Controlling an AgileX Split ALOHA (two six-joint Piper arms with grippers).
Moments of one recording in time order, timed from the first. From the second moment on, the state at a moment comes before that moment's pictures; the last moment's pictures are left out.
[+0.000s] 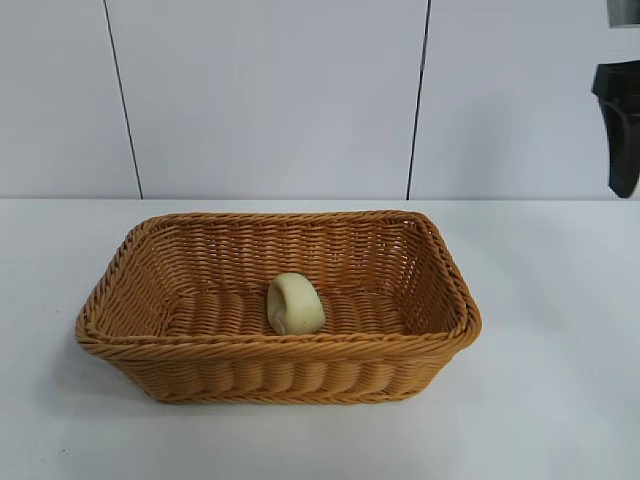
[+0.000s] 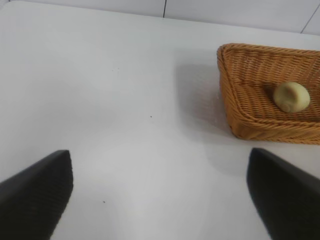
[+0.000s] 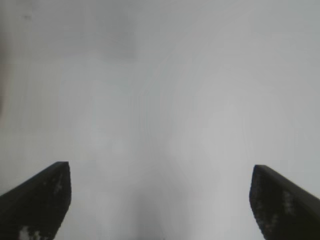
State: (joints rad) left arm 0.00 -0.01 -0.50 -0.05 1.07 -0.07; right arm 0.05 1.53 -1.20 -0.07 1.21 0.06
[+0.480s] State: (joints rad) left arm 0.00 -0.01 -0.50 -0.05 1.07 -0.07; right arm 0.05 0.90 -0.71 -0.03 1.10 0.01
